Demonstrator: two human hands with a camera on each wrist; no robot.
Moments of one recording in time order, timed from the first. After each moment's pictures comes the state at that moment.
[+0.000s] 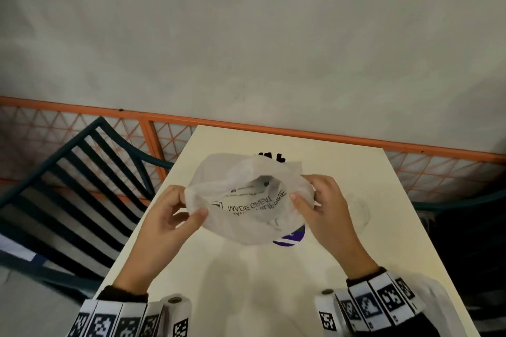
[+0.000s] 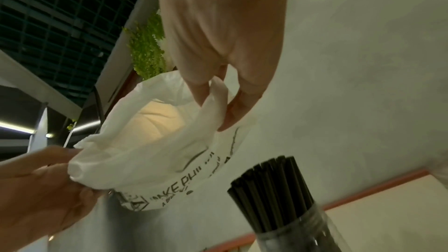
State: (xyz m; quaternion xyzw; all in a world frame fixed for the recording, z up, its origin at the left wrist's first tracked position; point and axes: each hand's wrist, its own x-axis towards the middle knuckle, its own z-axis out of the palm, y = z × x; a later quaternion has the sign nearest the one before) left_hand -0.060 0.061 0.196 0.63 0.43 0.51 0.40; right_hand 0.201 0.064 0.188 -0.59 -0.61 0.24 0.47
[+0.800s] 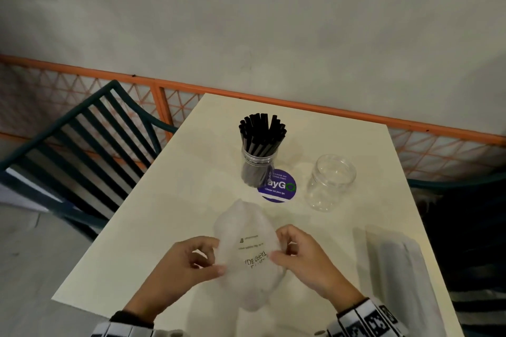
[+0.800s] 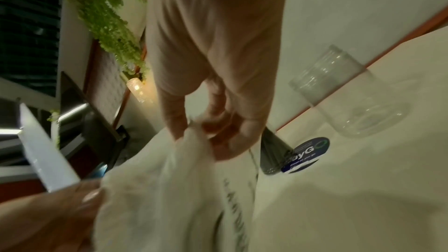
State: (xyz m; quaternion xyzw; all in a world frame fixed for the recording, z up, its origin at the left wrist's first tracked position) left_hand -0.030 -0.062 0.124 0.54 0.55 0.30 0.56; right_hand 0.211 -0.054 0.110 -0.56 -0.55 0.54 0.31
